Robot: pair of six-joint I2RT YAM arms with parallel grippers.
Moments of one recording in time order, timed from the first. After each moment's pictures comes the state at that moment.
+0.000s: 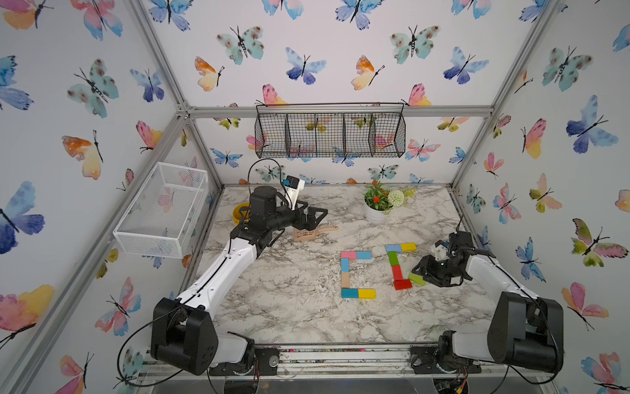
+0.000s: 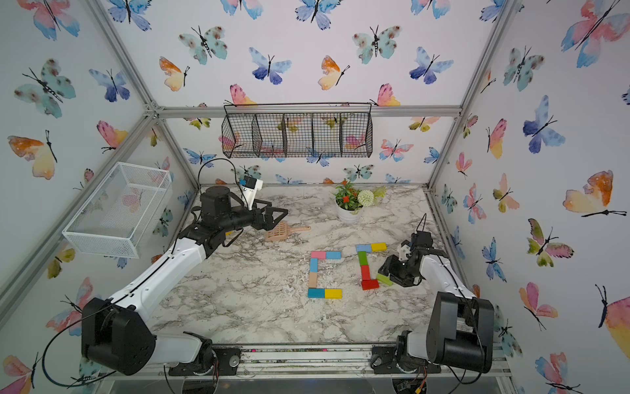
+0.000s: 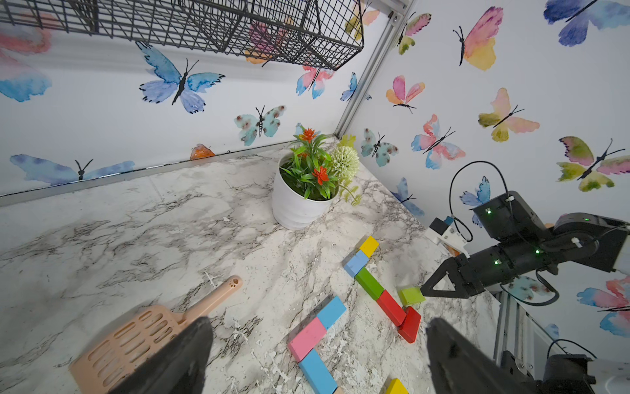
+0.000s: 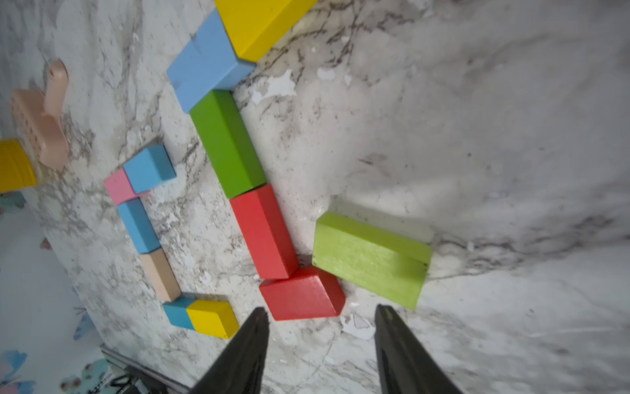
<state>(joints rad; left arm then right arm) -0.33 1.36 1.12 -0.10 0.60 -0.22 -0.13 1.35 0.75 -0.73 -0.42 0.27</state>
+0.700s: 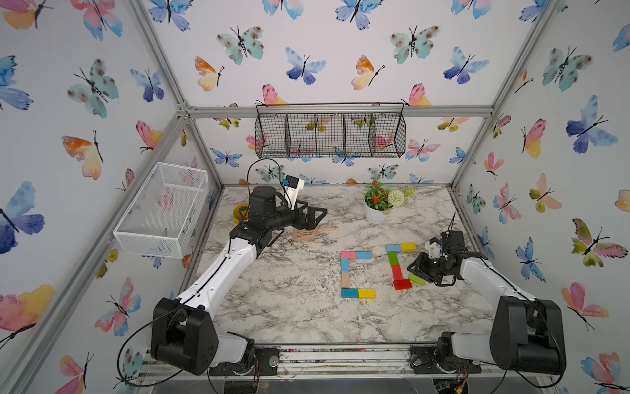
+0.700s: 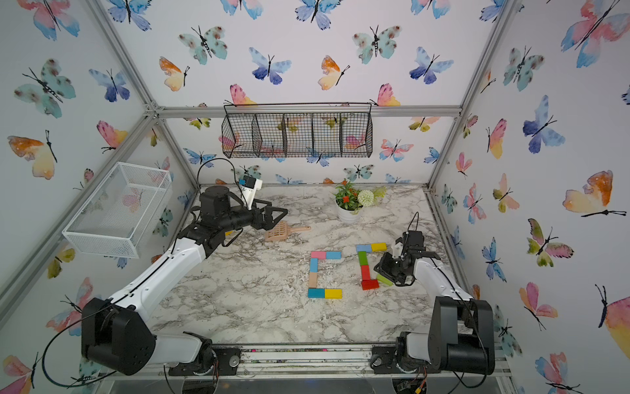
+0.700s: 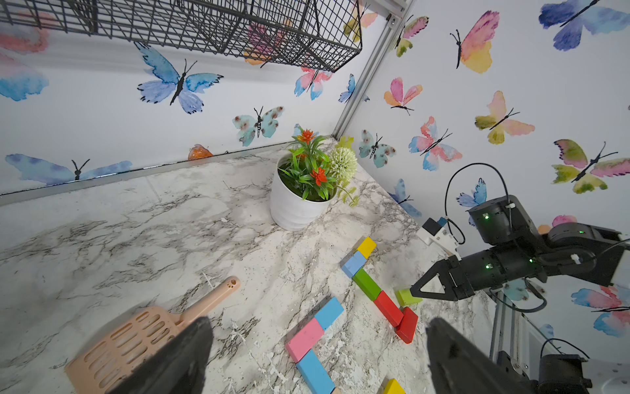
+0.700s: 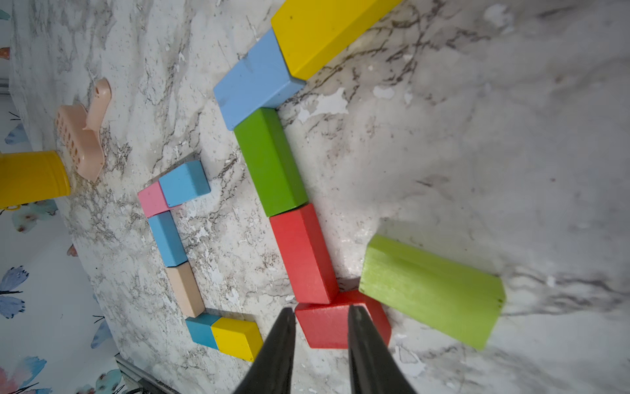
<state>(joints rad) -0.33 1.36 1.12 -0.10 0.61 -0.23 -0.04 1.35 0.71 -0.59 -0.45 0.40</state>
